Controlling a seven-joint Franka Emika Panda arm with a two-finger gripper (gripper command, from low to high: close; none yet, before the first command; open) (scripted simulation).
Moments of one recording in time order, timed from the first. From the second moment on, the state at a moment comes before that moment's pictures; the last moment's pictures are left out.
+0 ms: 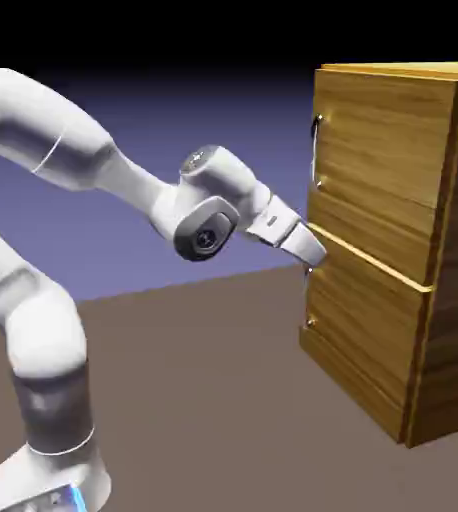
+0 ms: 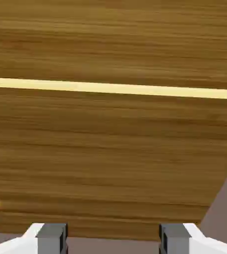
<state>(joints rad) -0.03 -0.59 0.05 -2.78 0.12 3.04 0.79</state>
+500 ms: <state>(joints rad) -0.28 -0.69 0.33 -2.62 0.77 3.05 1.08</state>
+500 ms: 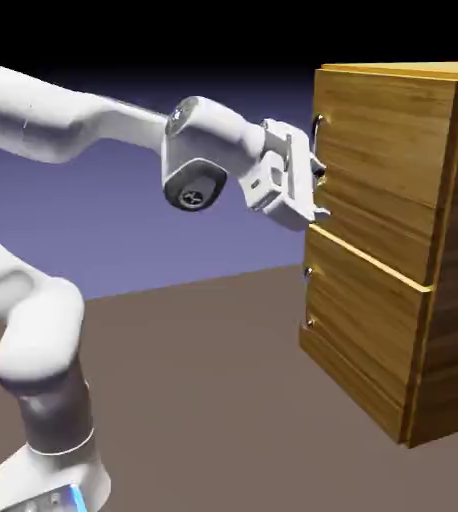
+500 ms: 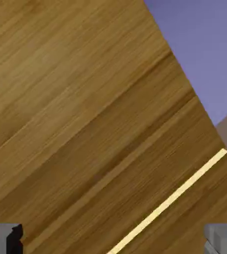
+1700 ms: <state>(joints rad) -0.87 -0.94 1.01 -2.22 2.34 3.08 1.76</state>
